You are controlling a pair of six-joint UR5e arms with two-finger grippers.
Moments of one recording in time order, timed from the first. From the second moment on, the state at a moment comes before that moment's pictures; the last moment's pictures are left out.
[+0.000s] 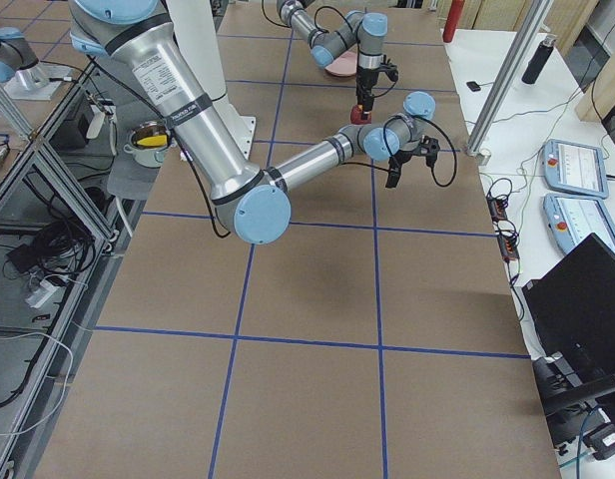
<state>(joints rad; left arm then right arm) -0.70 -2.53 -1.30 -1.74 -2.14 -1.33 1.01 -0.98 1.43 -1.42 2.36 0.92</state>
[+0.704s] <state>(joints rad) -0.64 -2.58 -1.17 -1.84 -2.05 -1.35 1.03 -1.04 1.48 -1.41 2.36 0.87</state>
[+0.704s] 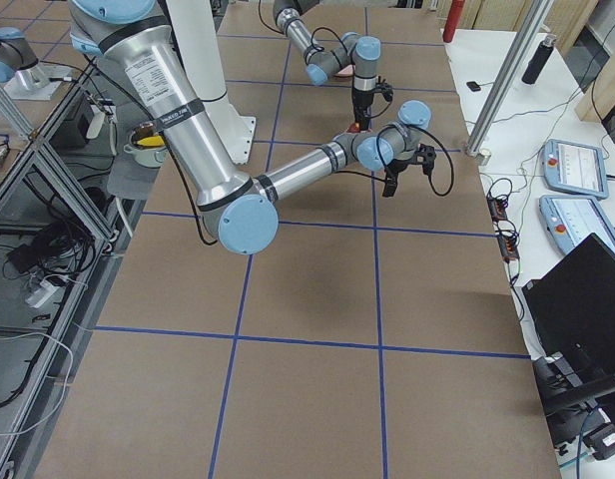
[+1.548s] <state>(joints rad) -0.64 -2.57 -1.18 -1.84 -2.00 -1.33 1.05 -1.04 1.47 -1.43 2.38 0.85</state>
